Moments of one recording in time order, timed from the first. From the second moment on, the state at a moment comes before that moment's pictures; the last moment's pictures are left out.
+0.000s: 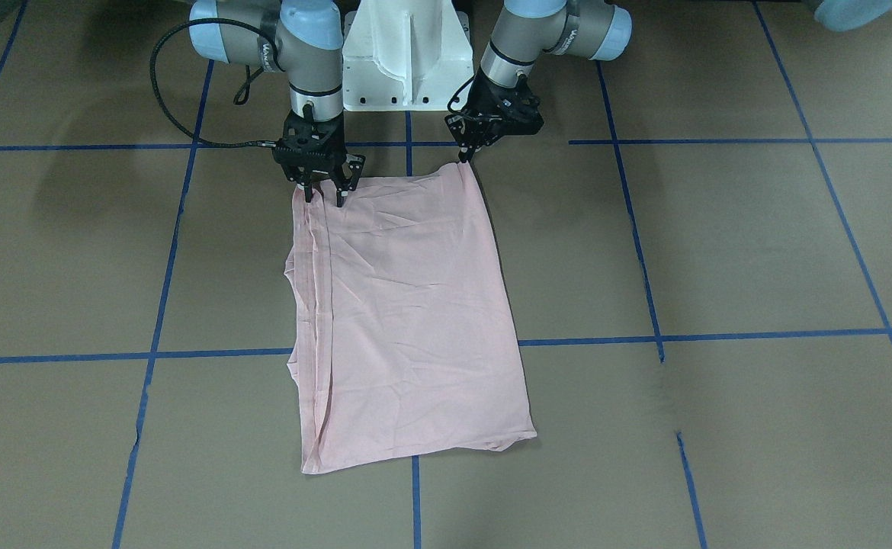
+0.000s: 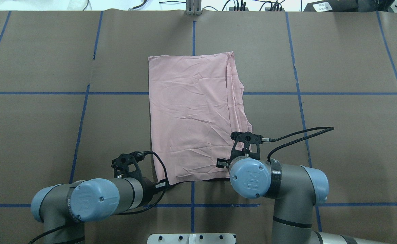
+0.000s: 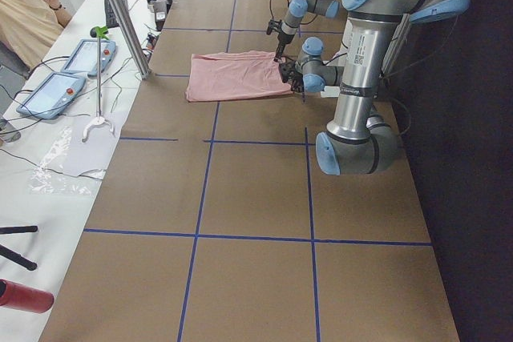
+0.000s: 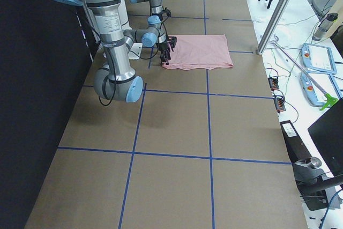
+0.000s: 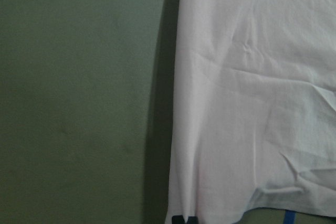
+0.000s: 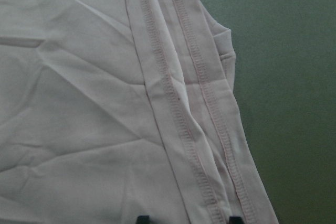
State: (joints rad) left arm -0.19 -1.92 -1.88 -2.00 -1.56 -1.74; right arm 0.25 -1.13 1.85 -1.57 1.44 1.57
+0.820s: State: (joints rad) left arm -0.19 -1.92 -1.89 -2.00 -1.56 -1.74; right arm 0.24 -1.14 1.84 -1.57 1.44 1.57
